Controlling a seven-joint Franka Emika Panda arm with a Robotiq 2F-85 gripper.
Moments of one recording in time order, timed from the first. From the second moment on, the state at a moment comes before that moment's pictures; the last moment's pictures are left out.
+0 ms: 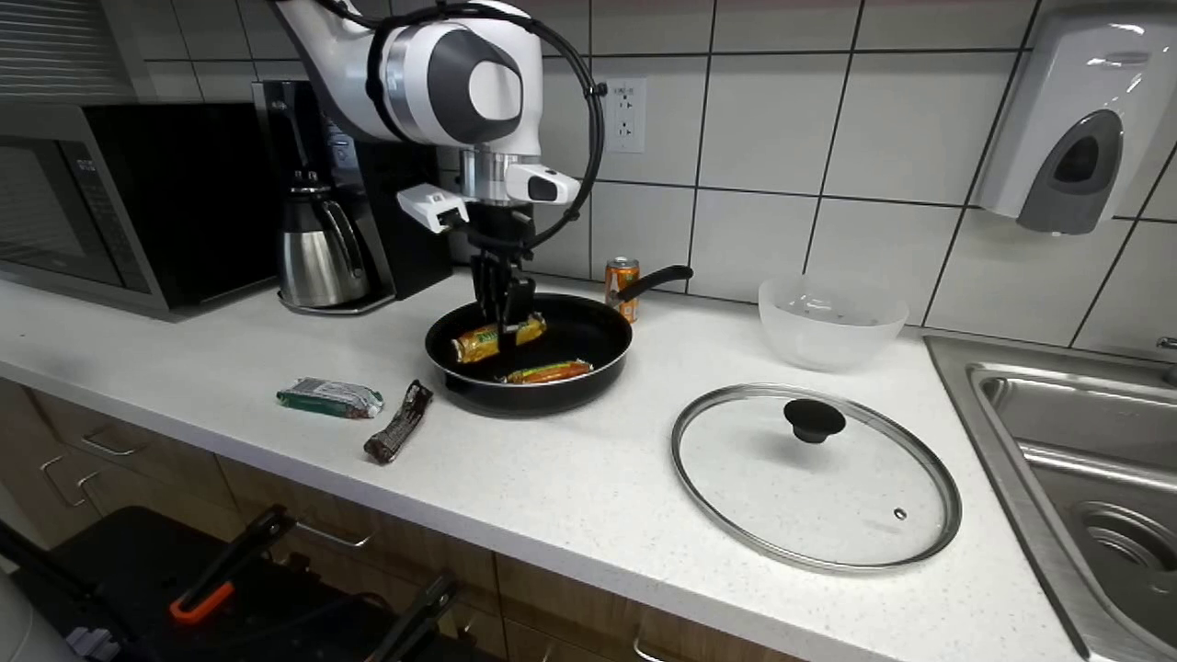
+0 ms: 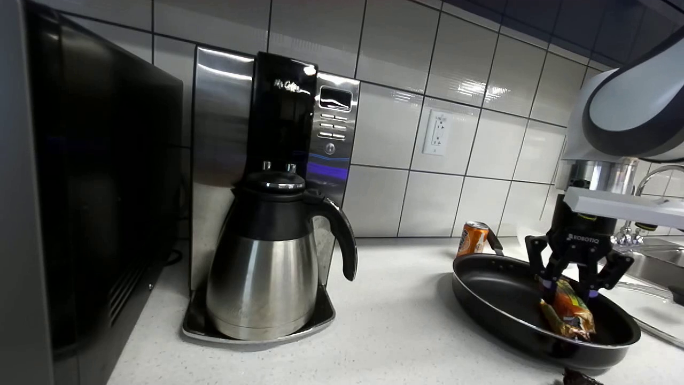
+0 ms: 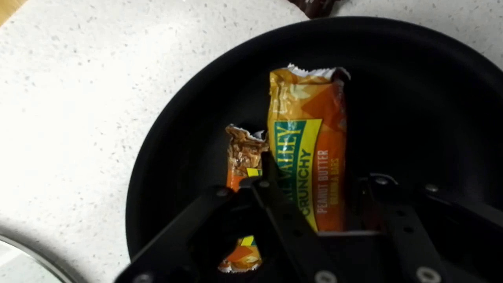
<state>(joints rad) 0.02 0.16 -0.08 -2.36 0.05 2.43 0.48</state>
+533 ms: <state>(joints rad) 0.02 0.27 -0.10 -2.28 0.05 2.46 0.49</state>
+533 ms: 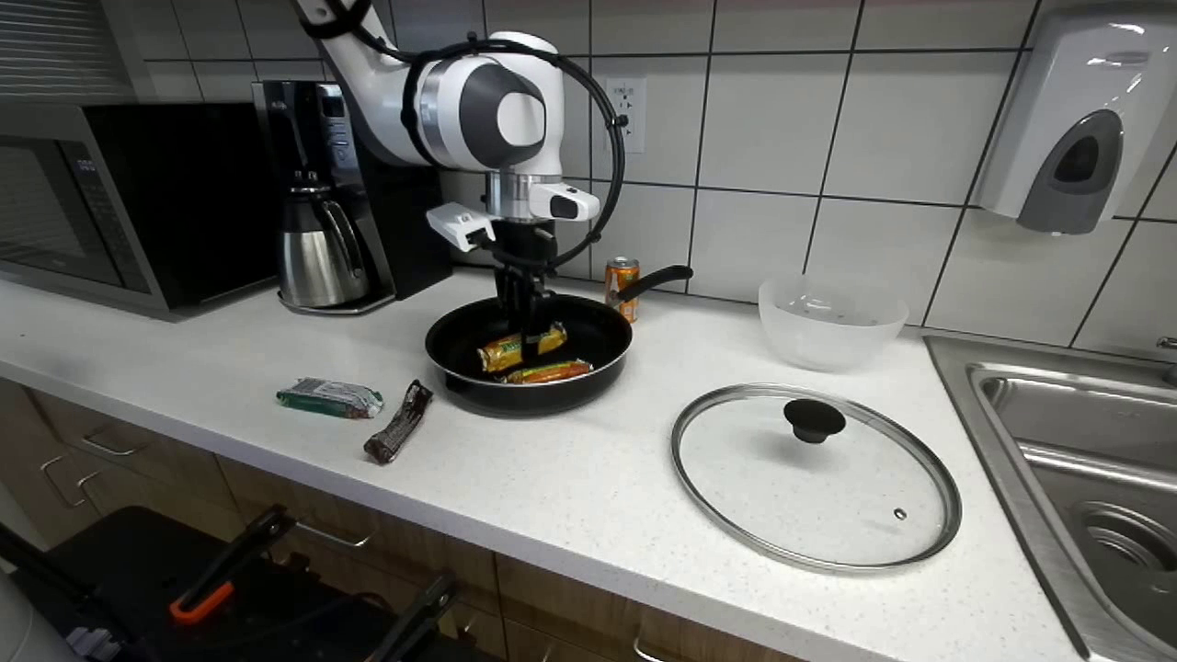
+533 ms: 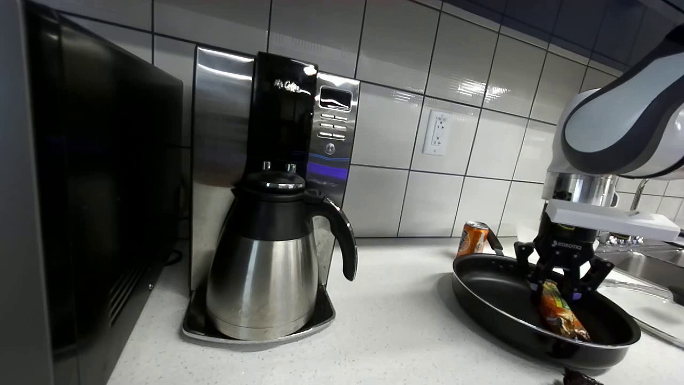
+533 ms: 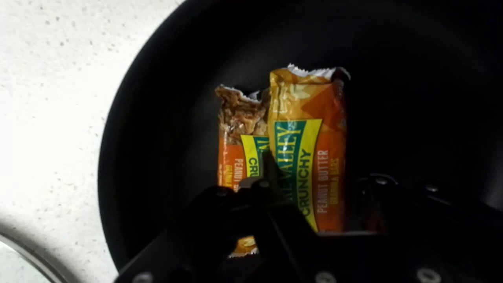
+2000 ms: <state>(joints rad) 0.05 0.36 -0.11 -2.17 0.05 2.46 0.50</state>
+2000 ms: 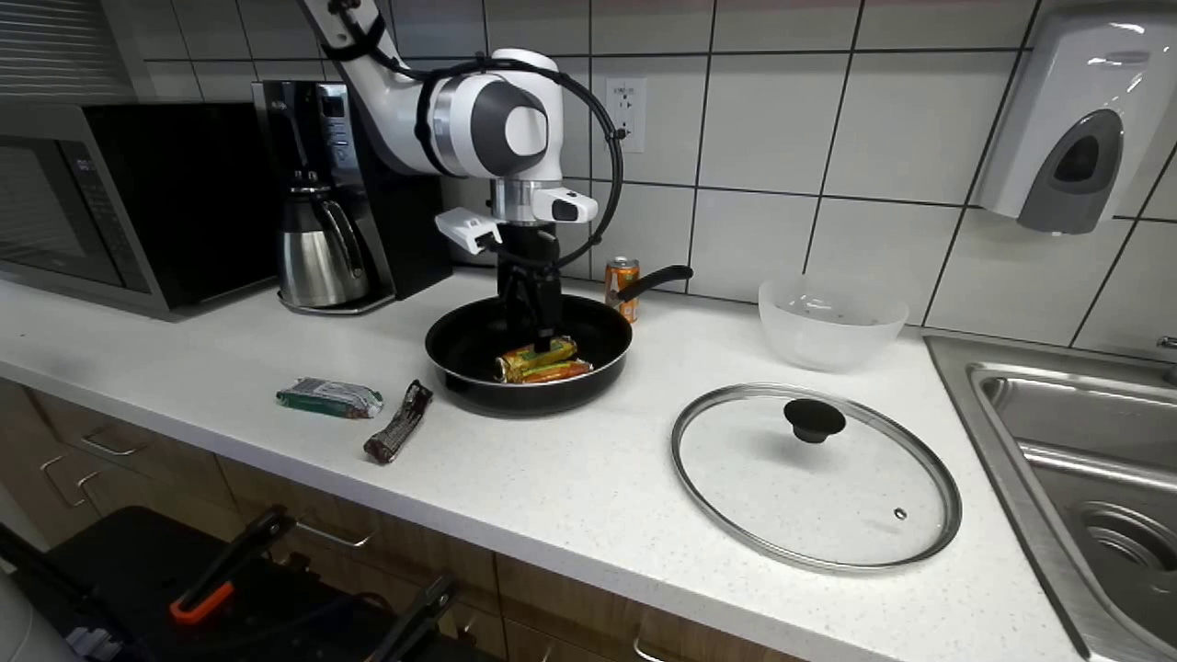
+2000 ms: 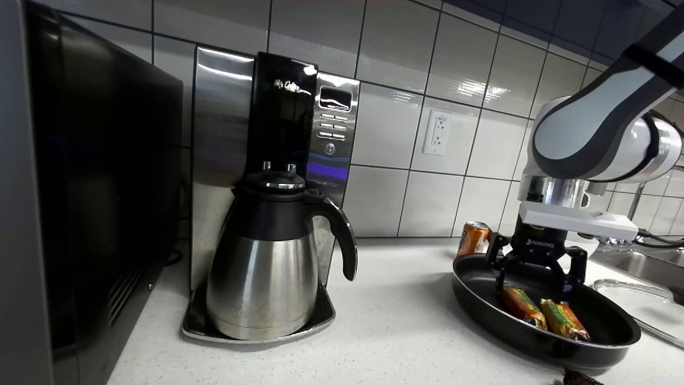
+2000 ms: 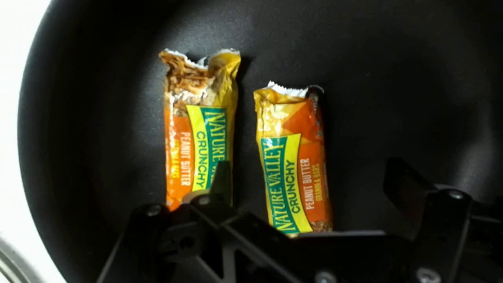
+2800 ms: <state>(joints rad) 0.09 0.12 -0.07 -2.35 0.03 2.39 0.51</state>
